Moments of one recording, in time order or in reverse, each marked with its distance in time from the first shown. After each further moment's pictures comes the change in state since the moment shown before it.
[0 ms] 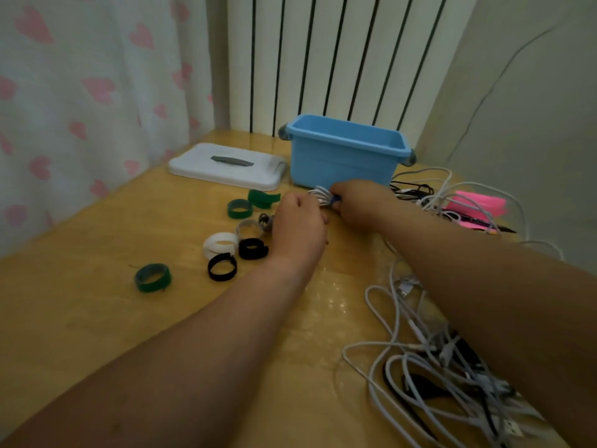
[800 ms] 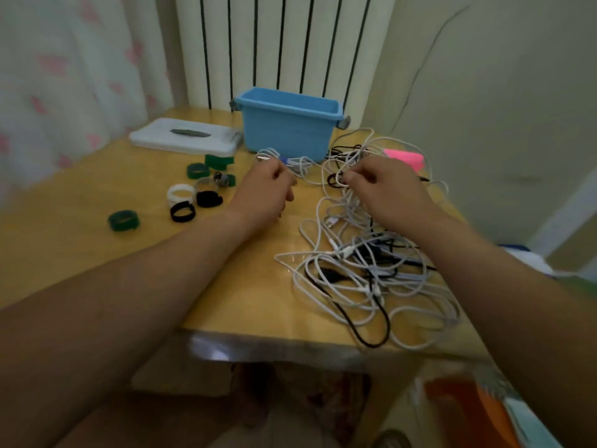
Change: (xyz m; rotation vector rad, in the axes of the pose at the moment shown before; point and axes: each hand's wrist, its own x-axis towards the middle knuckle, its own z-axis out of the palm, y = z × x) left_hand -0.060 0.016 -0.010 0.482 -0.325 0.297; right_hand -0.209 0.052 -0.024 0.518 0.442 0.059
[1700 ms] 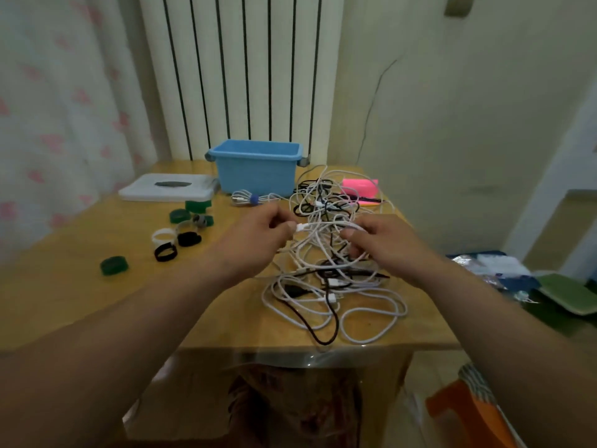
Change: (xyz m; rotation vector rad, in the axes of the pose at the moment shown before) left_hand -0.078 0.068 0.003 0.075 -0.214 0.148; right_hand -0.077 0.023 -0.054 0.257 -0.144 0.231
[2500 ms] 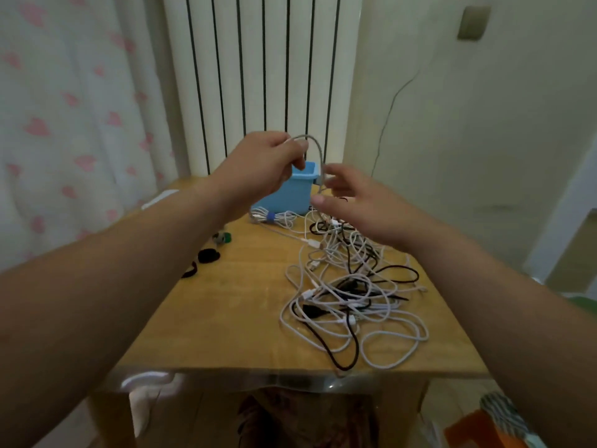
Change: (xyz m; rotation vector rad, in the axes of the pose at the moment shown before) left_hand 0.048 0.071 -0.076 -0.154 0.123 0.158; right_hand 0.040 -0.089 -0.011 0.083 -0.075 -0.198
